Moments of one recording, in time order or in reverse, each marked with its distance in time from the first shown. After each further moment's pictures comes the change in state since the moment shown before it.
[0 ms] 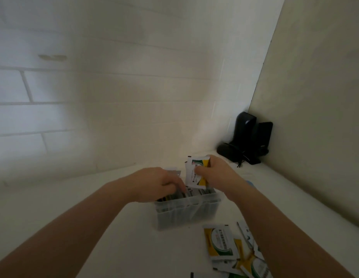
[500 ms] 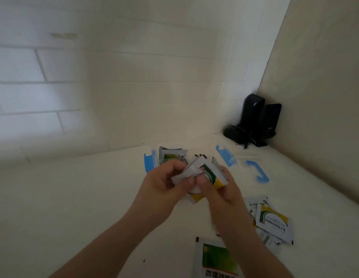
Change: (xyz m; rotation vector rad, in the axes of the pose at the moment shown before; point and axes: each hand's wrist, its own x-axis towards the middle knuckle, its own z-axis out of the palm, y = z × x) left_hand -0.069 0.053 0.054 -0.958 0.632 0.095; right_hand -0.120 0.014 0.041 0.513 0.085 -0.316
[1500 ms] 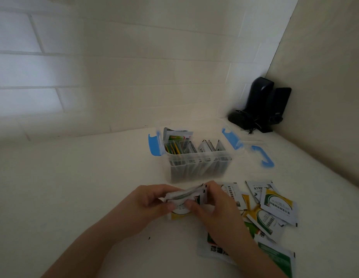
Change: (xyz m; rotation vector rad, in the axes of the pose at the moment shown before) left_hand -0.048 -0.052 -0.035 -0.002 -0.286 -0.231; right_hand -0.029 0.052 0.001 -0.401 -0.108 0.145
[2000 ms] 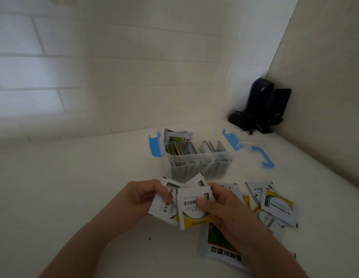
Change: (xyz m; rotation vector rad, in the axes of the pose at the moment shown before) left_hand -0.002 0.005 -0.013 -0.013 0.062 -0.015; right_hand 0.004 -0.003 -0.017 0.819 -0.309 0.310
